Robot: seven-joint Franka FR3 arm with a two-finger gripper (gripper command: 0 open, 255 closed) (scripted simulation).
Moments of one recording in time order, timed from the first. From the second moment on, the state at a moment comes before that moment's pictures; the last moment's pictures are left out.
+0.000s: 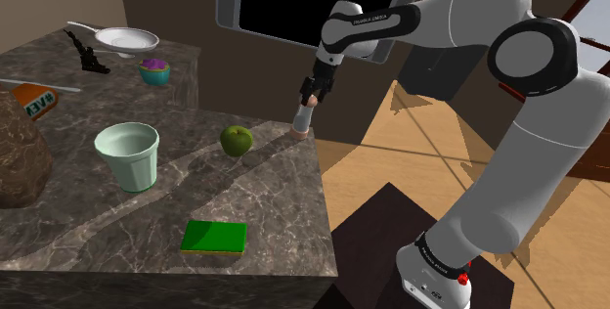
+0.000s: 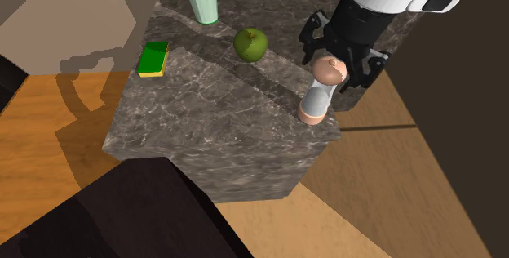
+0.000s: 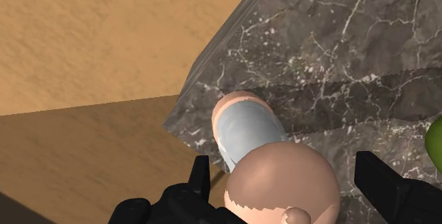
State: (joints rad) arm 0.02 0.20 -0.11 -1.91 0.15 2.07 -0.20
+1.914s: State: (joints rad) arm 0.02 0.14 -0.11 -1.79 0.14 1.89 -0.18
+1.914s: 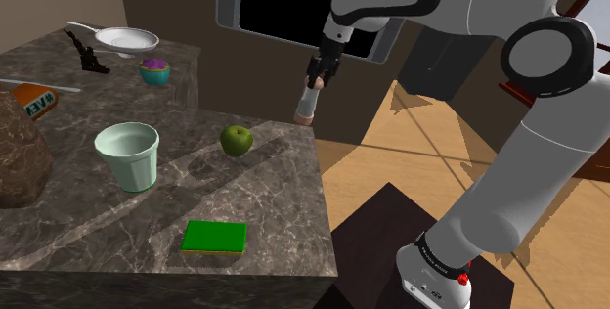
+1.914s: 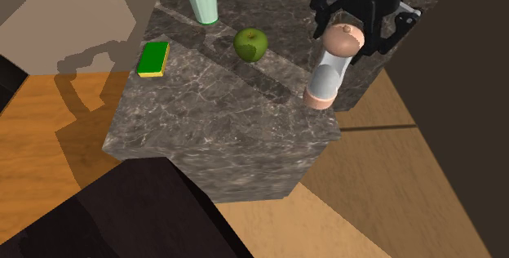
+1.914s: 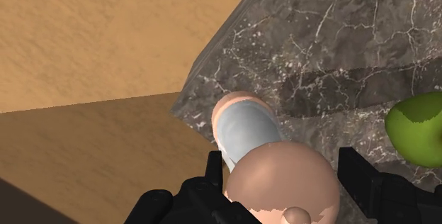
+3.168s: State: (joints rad) arm 0.02 0.14 -0.11 -1.54 0.13 1.64 -0.15
